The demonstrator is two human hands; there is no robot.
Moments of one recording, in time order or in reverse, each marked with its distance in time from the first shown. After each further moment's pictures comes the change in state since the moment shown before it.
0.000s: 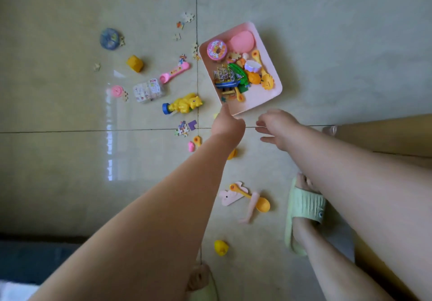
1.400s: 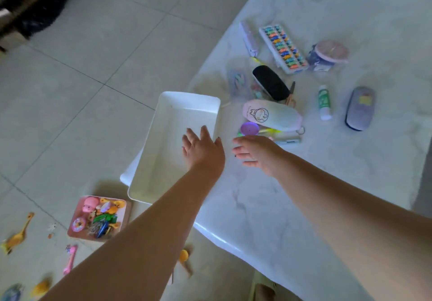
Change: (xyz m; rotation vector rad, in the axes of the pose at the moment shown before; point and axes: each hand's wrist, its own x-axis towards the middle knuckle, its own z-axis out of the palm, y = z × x) left_hand -0.489 0.187 0.295 1.026 -0.153 0.959; right_hand -0.402 0.215 -0.459 0.770 0.317 -0.115
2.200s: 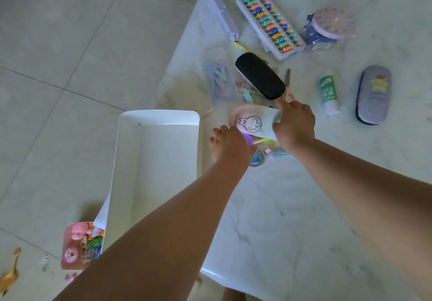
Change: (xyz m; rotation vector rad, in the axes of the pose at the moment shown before) left_hand 0.109 0.081 0.086 0.352 -0.136 0.296; right_hand 0.125 -0.010 -0.106 -0.884 0.758 -0.274
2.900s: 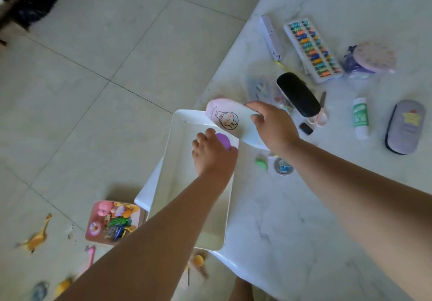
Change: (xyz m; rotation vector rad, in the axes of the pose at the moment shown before) left_hand -0.057 -0.099 -0.068 -0.361 0.250 -0.328; right_hand -0.043 -0.131 -0.043 0.378 -0.124 -0.395
